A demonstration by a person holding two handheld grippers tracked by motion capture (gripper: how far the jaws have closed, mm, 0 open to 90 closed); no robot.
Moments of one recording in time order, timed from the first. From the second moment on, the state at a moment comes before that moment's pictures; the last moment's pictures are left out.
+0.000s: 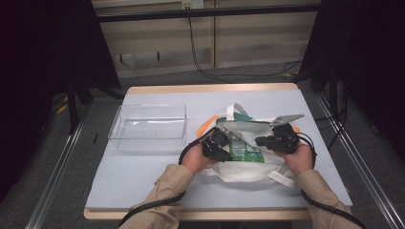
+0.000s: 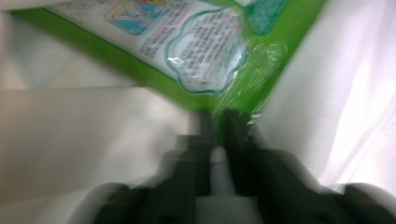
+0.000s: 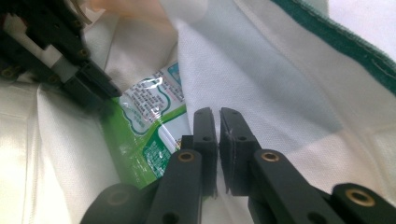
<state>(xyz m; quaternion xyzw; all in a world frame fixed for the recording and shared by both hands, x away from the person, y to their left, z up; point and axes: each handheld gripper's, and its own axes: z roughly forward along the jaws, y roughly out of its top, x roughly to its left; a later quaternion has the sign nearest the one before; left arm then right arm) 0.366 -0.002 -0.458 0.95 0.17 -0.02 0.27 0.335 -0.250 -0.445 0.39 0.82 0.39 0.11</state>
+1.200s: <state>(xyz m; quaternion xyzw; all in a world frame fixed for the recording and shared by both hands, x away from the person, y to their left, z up) 0.377 -0.002 -0.412 0.92 0.21 -0.02 0.32 0.322 -0.245 -0.426 0.35 0.83 0.42 0.11</state>
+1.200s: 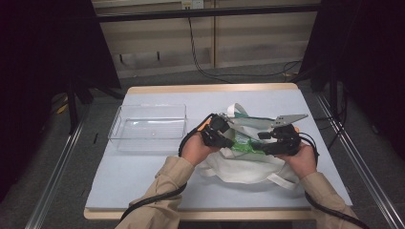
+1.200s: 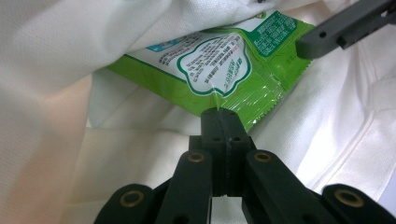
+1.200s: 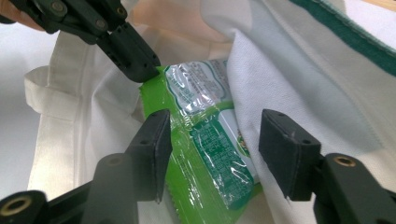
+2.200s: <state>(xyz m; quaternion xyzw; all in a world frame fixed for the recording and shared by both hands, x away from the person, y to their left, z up) 0.389 -0.006 -0.398 0.92 0.24 -0.02 0.32 0.314 -0.239 -0.423 0.31 0.85 0.41 0.12</state>
